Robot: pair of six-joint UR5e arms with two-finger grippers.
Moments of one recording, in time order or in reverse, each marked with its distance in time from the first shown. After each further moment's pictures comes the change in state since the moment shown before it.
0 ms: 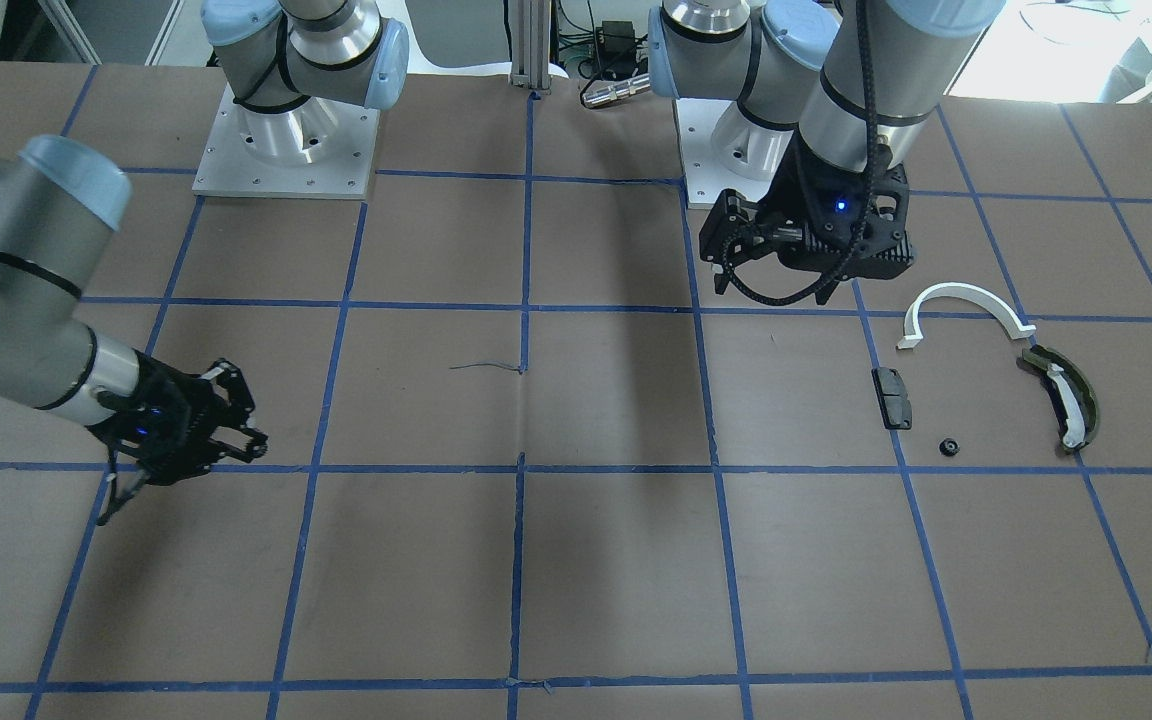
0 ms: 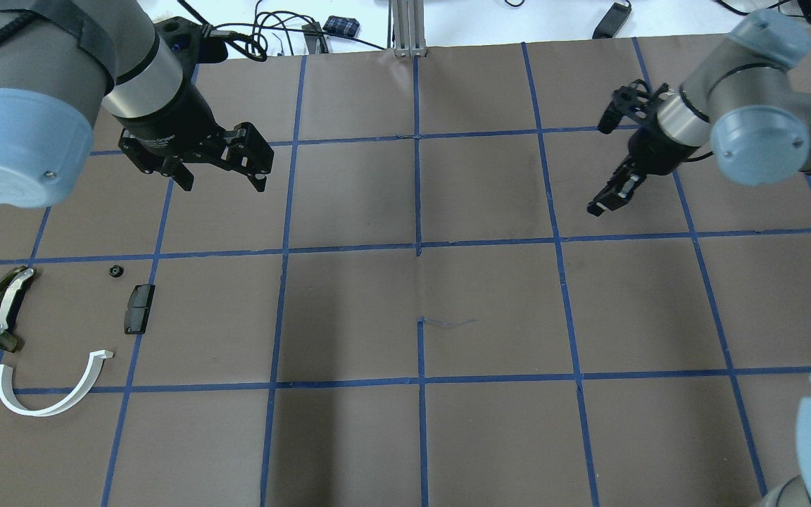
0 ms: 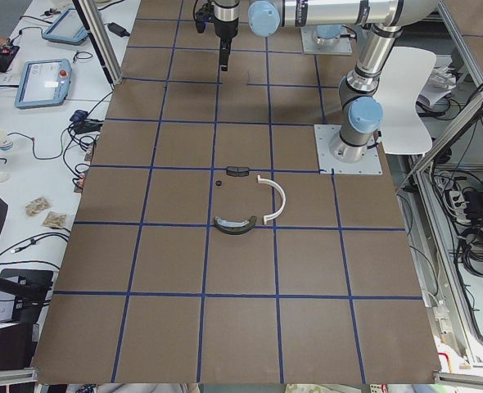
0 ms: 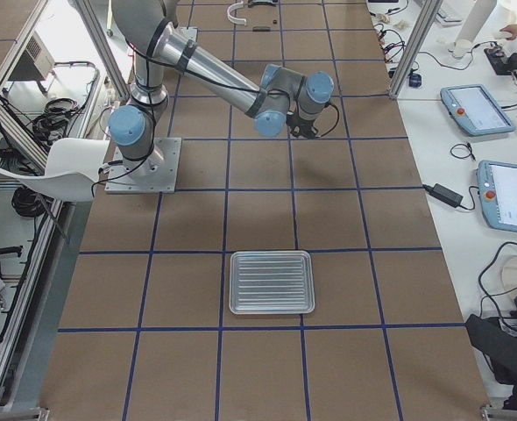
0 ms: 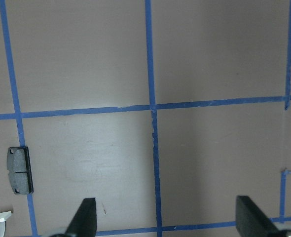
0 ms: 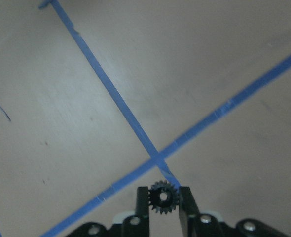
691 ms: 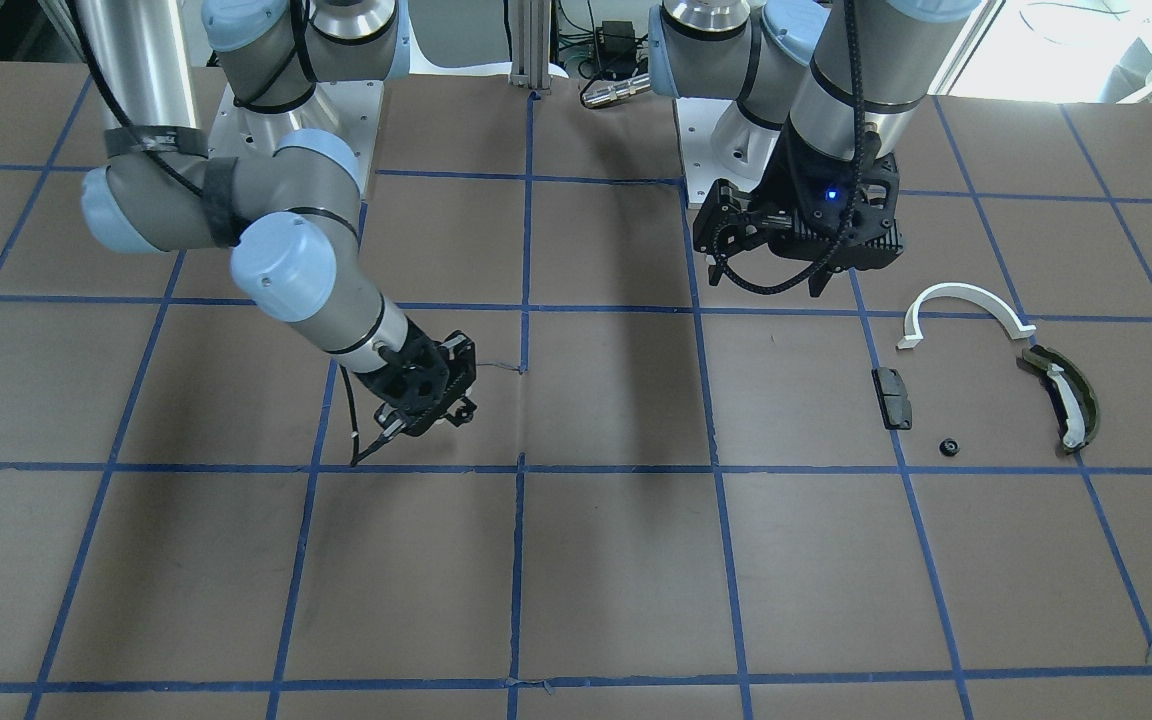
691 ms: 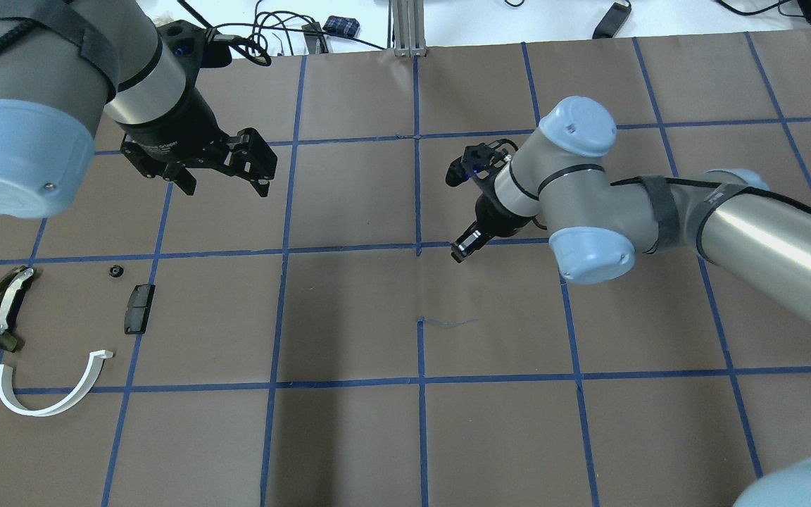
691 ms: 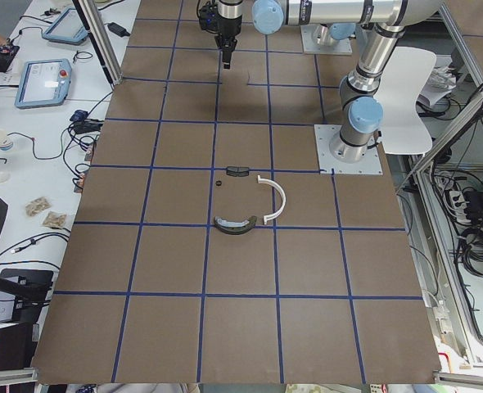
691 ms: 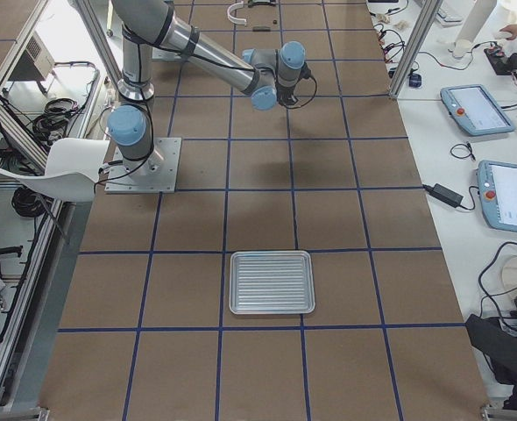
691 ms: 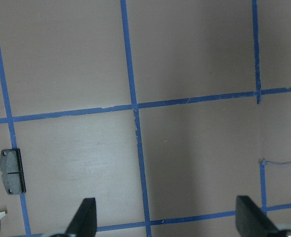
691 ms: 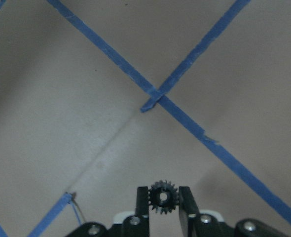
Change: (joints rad) left arm -0.006 0.007 -0.012 0.000 0.002 0.000; right arm 0.345 0.000 0.183 -0.385 0.051 0.576
